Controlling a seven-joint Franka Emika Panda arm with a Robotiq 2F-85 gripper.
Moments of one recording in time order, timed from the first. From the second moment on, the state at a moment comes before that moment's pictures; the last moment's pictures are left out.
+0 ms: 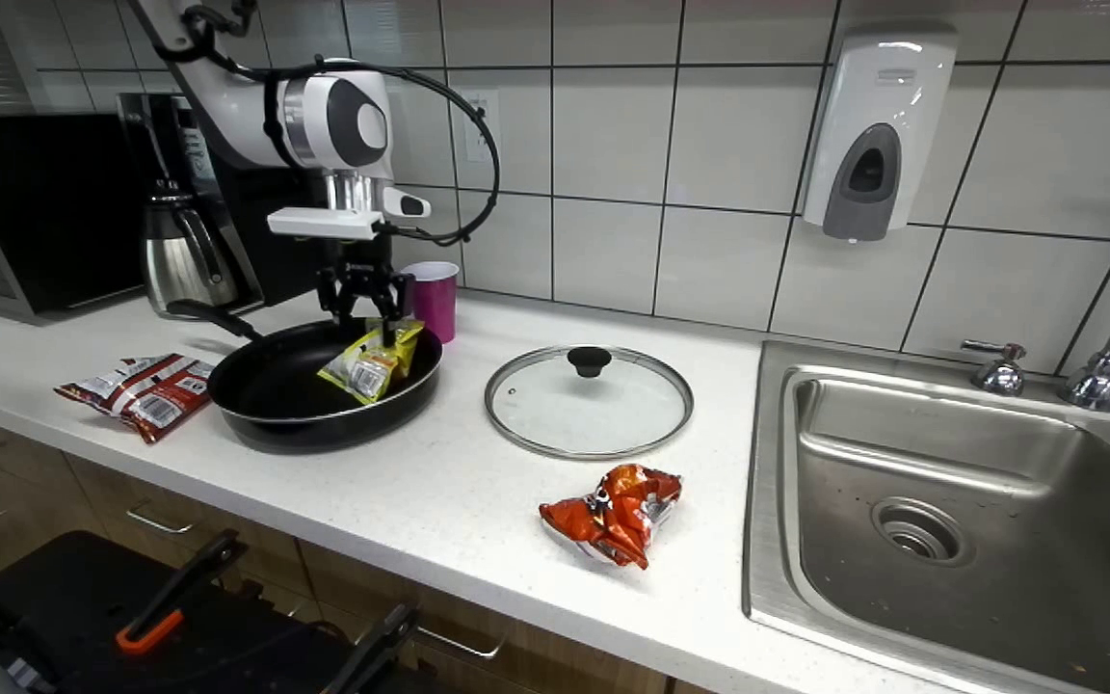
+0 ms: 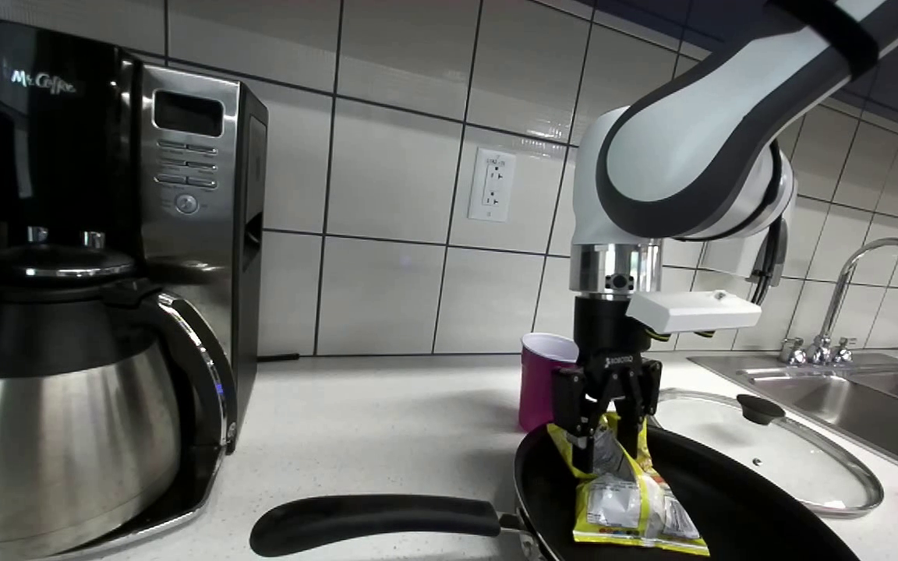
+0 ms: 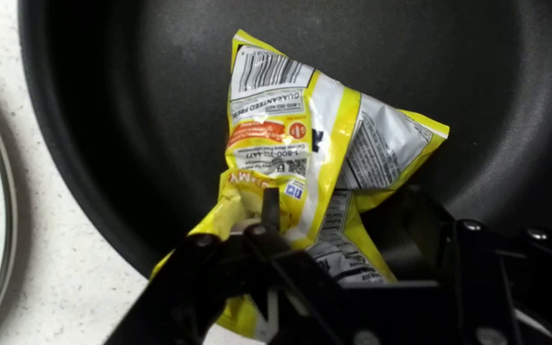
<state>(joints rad) 0.19 0.46 0.10 -2.00 -0.03 2.25 0.11</state>
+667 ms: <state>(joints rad) 0.19 0.41 0.11 -2.00 -0.01 2.25 0.11</state>
